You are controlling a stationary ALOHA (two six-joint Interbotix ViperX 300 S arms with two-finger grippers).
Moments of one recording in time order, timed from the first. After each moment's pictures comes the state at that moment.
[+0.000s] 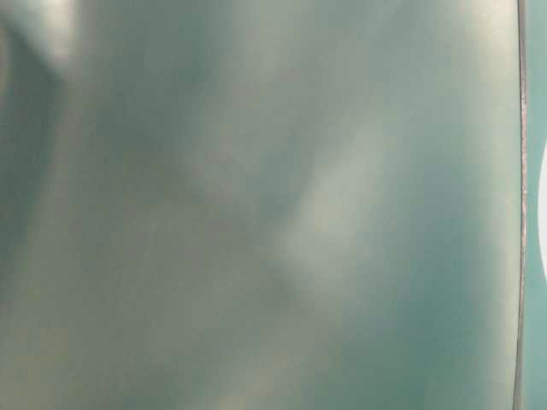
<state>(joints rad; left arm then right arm) 0.00 -1.00 1.18 0.01 -0.16 0.00 0.47 -0.15 1.37 0.46 -0.92 0.13</state>
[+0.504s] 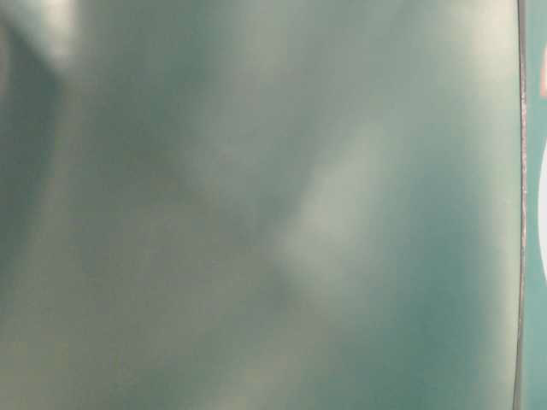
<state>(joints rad) 0.00 -1.00 1.18 0.01 -0.16 0.00 0.18 -0.50 1.13 0.46 -0.14 -0.09</state>
